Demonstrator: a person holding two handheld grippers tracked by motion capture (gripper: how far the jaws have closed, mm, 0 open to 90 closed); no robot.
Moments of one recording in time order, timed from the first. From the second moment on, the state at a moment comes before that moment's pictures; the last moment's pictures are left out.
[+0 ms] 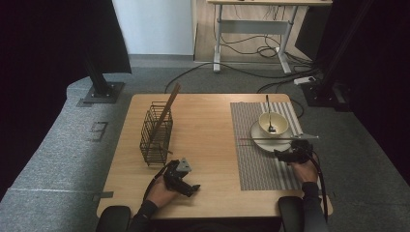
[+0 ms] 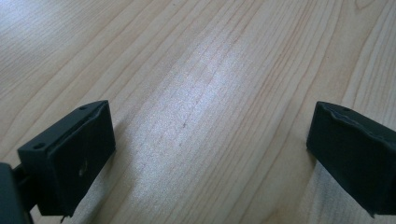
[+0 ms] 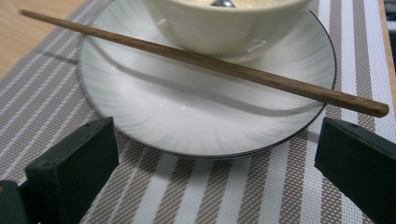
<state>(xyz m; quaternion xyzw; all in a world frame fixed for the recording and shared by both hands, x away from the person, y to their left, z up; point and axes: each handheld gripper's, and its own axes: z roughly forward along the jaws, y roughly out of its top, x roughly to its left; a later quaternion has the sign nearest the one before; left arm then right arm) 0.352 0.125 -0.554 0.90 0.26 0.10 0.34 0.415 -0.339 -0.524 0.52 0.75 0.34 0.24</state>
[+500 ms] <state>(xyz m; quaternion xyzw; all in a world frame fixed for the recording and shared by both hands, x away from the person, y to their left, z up) 0.352 0.125 -0.554 0.90 0.26 0.10 0.34 0.368 -0.327 -0.511 0.48 0.78 0.35 0.21</state>
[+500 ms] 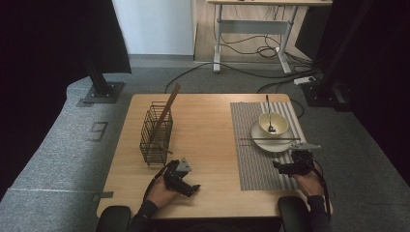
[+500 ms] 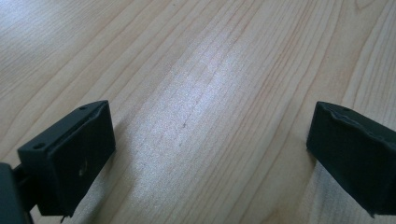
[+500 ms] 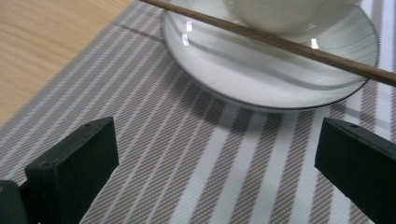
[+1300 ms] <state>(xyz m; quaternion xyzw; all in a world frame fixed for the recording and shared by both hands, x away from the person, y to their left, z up) 0.352 0.125 -0.554 0.90 0.26 0.10 0.34 0.352 -0.270 -0.459 0.38 0.81 0.43 0.14</state>
